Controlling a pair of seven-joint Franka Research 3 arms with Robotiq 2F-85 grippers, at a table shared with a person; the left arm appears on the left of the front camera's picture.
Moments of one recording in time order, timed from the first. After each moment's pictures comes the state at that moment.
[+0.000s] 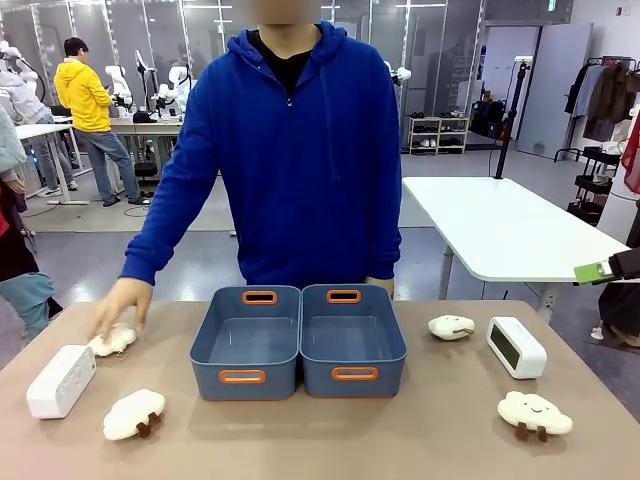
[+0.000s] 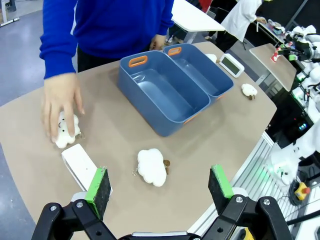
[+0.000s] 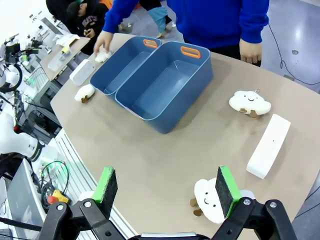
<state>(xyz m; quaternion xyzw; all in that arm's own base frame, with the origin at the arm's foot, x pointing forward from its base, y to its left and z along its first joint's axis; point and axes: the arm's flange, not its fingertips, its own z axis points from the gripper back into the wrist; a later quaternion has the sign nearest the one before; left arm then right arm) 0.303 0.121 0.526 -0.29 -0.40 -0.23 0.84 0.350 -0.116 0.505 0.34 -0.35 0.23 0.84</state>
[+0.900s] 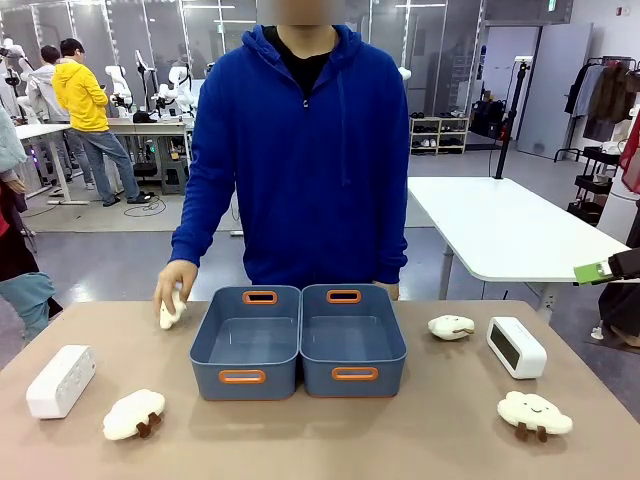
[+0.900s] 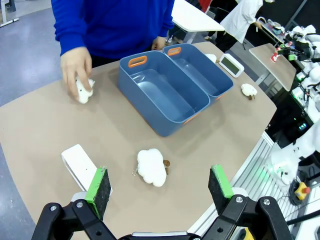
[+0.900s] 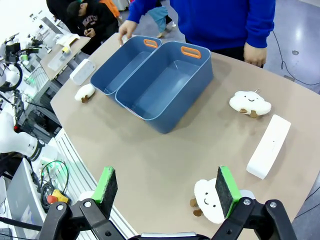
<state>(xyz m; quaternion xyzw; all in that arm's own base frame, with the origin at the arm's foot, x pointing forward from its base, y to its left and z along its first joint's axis) 0.303 0.121 0.526 -0.29 -0.40 -0.23 0.84 0.350 -0.115 0.505 0.34 -0.35 0.23 0.84</state>
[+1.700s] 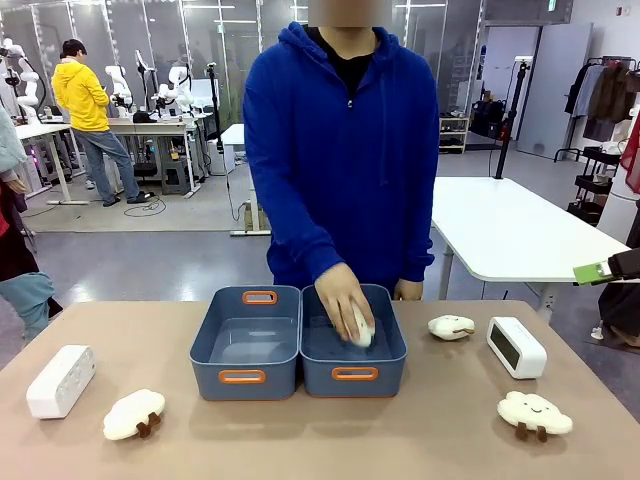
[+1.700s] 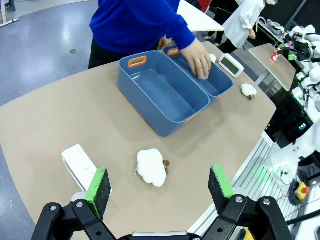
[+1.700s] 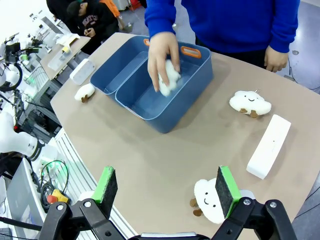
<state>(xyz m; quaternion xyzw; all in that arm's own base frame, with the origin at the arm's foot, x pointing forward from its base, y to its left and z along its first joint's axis) 0.303 0.121 0.526 -0.29 -0.40 -0.23 0.84 0.350 -0.115 0.504 0.34 -0.35 0.23 0.84</state>
